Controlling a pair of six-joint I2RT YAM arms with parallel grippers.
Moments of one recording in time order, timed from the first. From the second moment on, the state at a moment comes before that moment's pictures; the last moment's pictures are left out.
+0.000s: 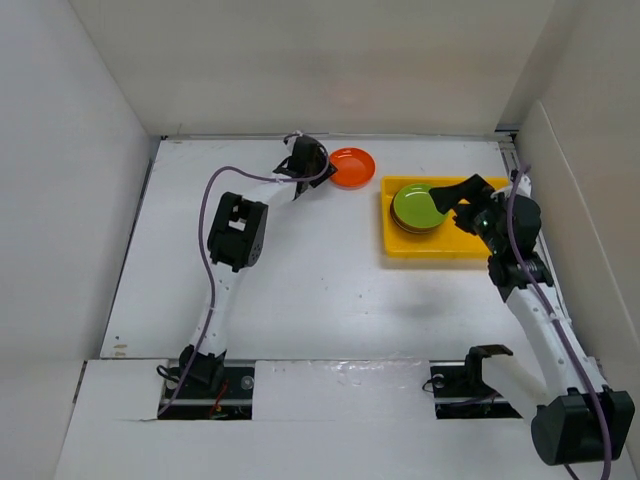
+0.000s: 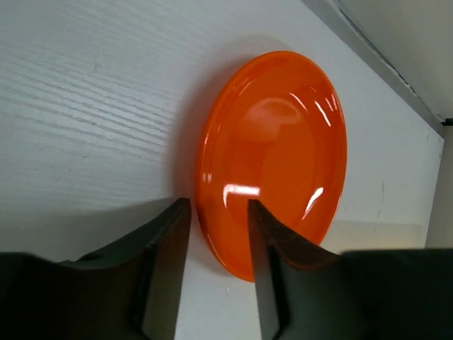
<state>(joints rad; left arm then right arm) -0.41 2.45 1.91 -0.02 0.01 -0.92 0.06 0.91 0.74 -0.01 -0.17 0.74</state>
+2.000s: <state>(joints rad) -0.48 1.19 0.76 -0.04 -0.05 -0.82 0.04 1.55 0.74 0.45 -0.33 0.86</state>
